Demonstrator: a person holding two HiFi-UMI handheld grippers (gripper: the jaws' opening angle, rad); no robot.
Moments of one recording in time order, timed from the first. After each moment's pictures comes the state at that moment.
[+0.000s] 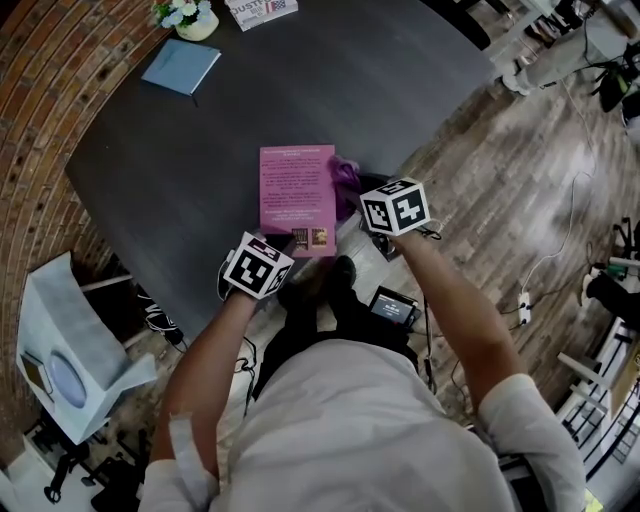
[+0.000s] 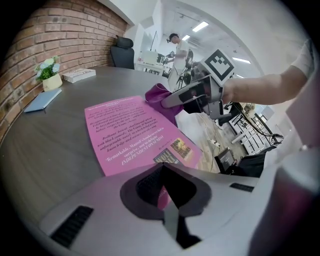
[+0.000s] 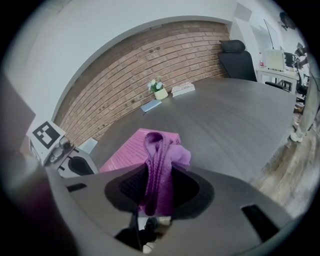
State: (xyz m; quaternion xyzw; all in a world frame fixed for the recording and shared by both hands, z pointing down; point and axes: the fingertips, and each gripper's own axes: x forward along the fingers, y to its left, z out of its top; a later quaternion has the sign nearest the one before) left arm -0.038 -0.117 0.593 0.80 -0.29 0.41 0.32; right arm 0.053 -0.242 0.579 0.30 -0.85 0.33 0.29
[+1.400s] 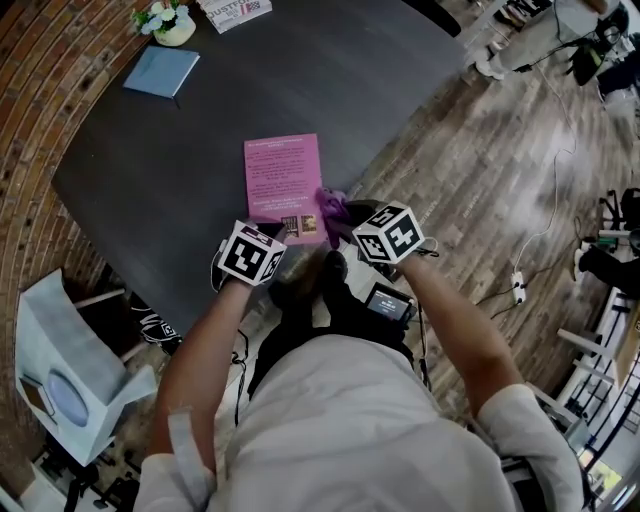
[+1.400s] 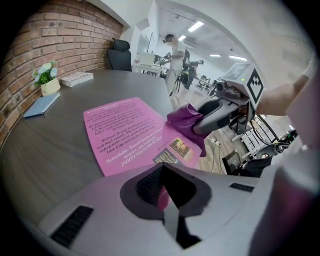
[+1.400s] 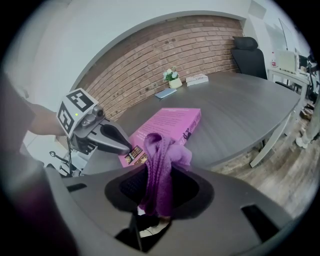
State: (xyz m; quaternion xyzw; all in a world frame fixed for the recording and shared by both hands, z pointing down) left arm -0.037 -0.116 0.594 0.81 -0.29 0.42 0.30; right arm 0.058 -0.140 0.580 0.24 -0.86 0.32 0.33
